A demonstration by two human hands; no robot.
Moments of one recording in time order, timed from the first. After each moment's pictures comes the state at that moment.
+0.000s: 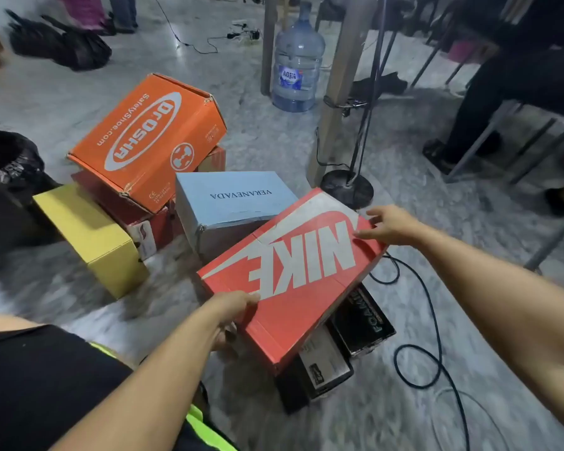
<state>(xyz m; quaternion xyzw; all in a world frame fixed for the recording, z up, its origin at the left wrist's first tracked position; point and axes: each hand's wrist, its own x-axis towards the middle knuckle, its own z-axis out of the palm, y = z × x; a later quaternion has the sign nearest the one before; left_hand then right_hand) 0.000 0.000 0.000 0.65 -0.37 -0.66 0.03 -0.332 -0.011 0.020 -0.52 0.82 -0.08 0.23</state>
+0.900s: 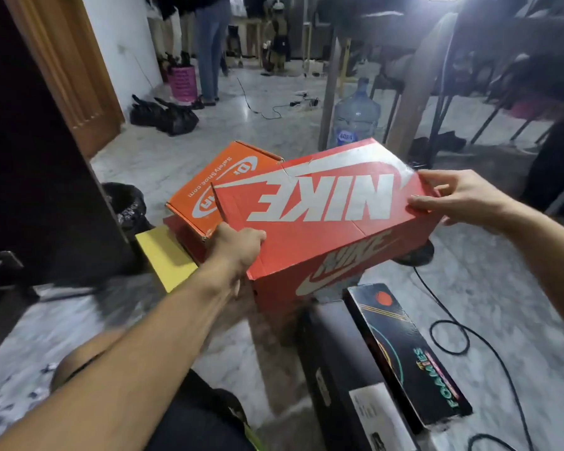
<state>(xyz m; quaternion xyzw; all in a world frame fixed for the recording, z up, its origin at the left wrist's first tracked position) 0.057 -0.067 0.119 0.61 -0.47 -0.48 0.43 -0.269 -0.025 0.180 -0.58 0.71 -0.31 0.24</state>
